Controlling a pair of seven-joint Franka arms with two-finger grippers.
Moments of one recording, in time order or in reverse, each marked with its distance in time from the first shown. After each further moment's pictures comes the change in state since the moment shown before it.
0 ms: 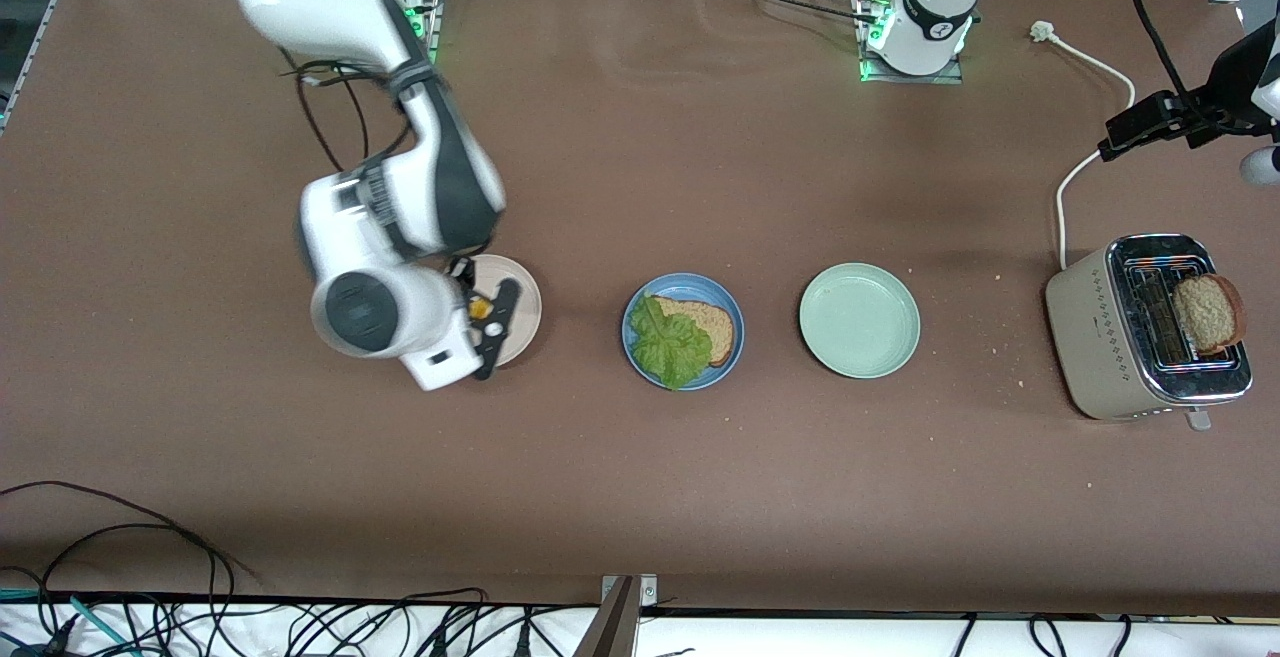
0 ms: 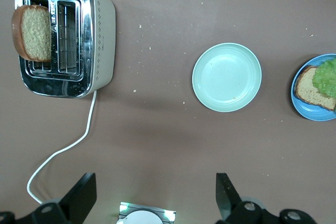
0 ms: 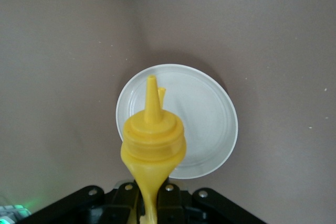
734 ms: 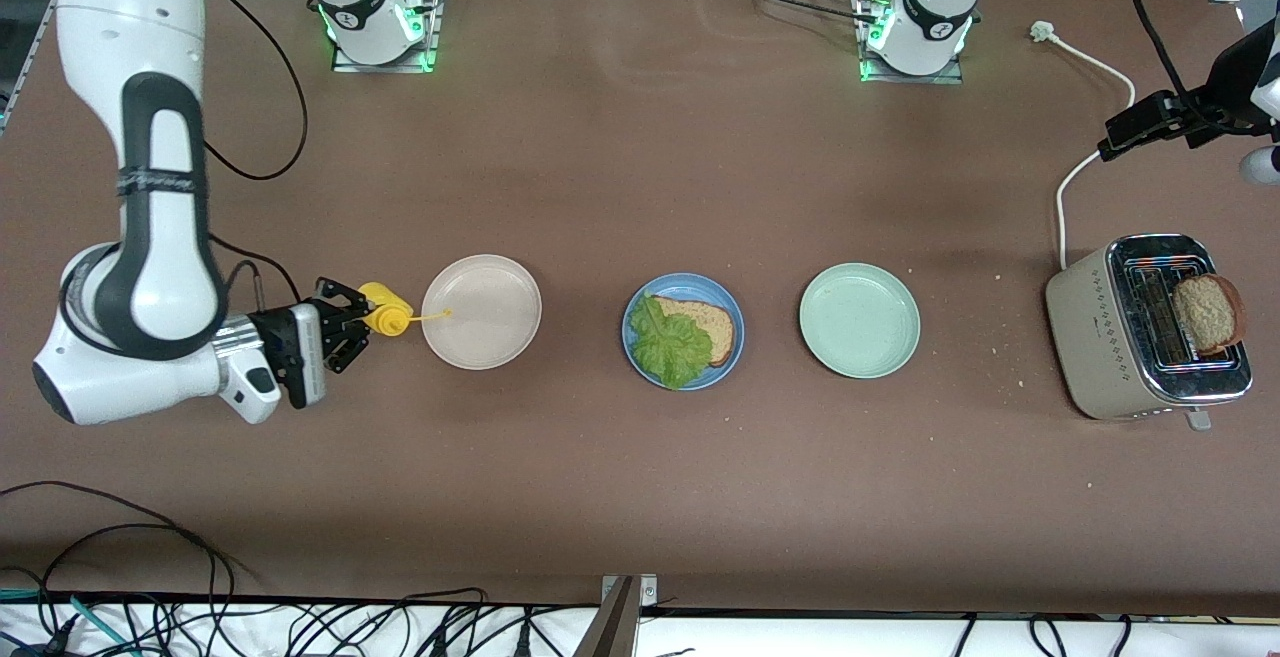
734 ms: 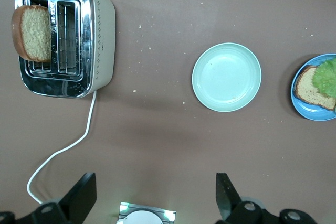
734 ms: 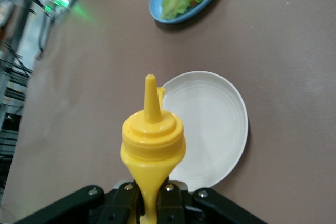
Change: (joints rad) left arm -0.001 0.000 0.000 0.000 0.000 0.000 0.000; right arm -0.392 0.004 0.000 -0.148 0.538 -0.109 -0.551
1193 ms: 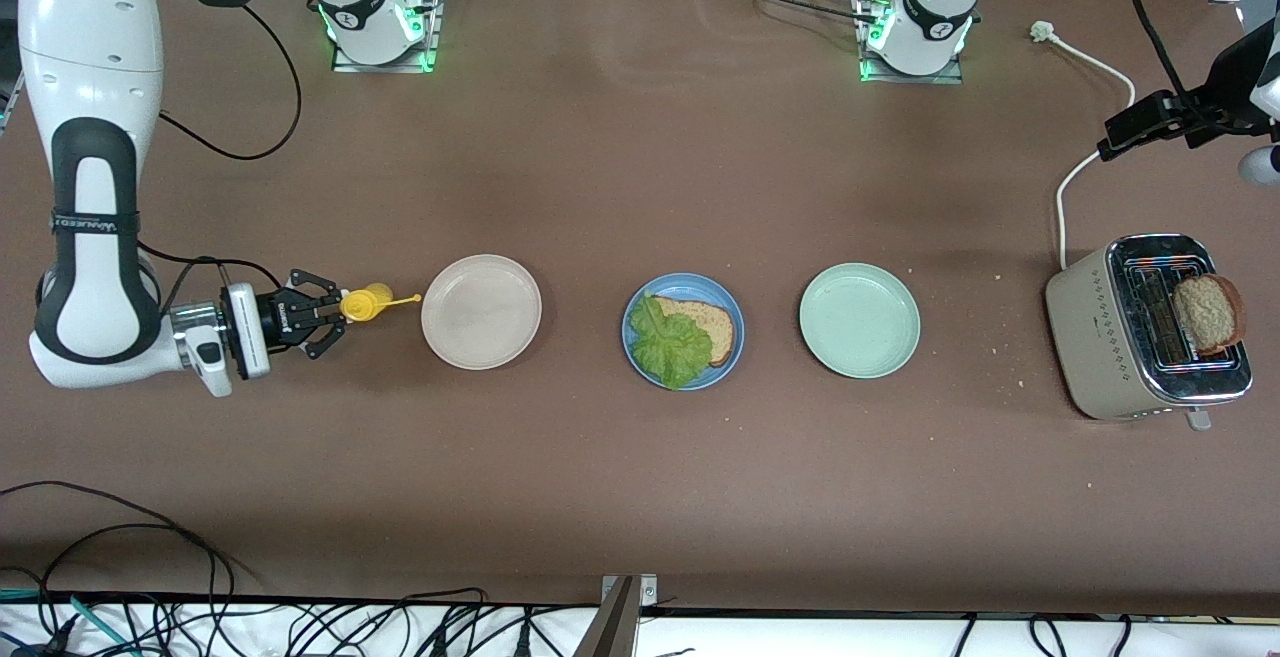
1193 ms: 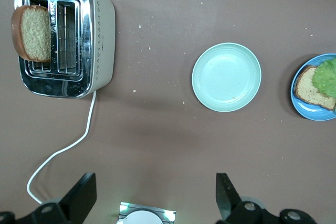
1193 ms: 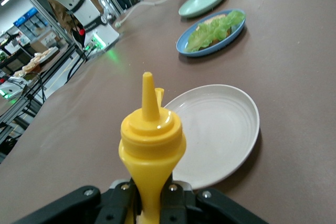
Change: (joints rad) left arm -0.001 0.000 0.000 0.000 0.000 0.000 0.000; right arm -0.148 0.014 0.000 -0.238 0.233 -0.025 -0.437
